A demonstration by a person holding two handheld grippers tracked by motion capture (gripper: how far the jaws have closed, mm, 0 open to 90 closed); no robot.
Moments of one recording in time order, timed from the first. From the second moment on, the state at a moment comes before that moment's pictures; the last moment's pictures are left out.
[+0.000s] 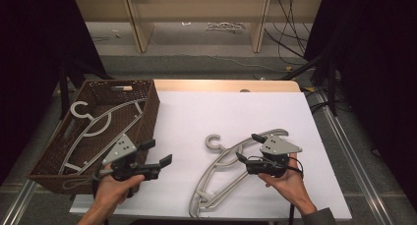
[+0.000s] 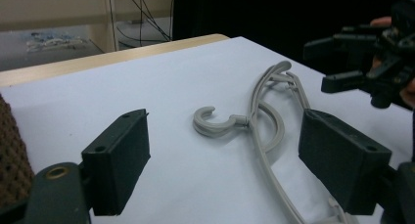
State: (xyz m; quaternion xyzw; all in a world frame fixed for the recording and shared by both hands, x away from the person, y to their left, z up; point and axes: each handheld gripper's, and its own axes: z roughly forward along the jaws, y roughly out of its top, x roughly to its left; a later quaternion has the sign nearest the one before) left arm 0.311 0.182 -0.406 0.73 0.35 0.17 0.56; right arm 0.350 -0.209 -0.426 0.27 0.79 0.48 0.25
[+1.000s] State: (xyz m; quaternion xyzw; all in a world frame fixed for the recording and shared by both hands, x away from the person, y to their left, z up) left arm 0.300 0.170 -0.443 0.75 0.34 0.19 0.53; right arm 0.359 -0.203 -0.430 0.24 0.82 0.45 0.25
